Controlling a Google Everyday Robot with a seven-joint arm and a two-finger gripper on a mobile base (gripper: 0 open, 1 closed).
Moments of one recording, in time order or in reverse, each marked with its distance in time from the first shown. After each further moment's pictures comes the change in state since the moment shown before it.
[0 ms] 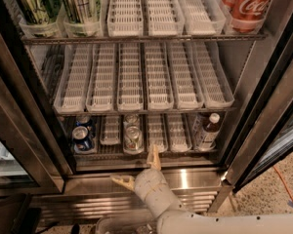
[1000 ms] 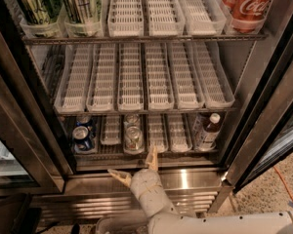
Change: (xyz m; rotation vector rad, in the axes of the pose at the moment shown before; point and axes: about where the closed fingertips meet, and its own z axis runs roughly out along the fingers) arm 0.009 -0.002 0.019 0.121 -0.070 0.090
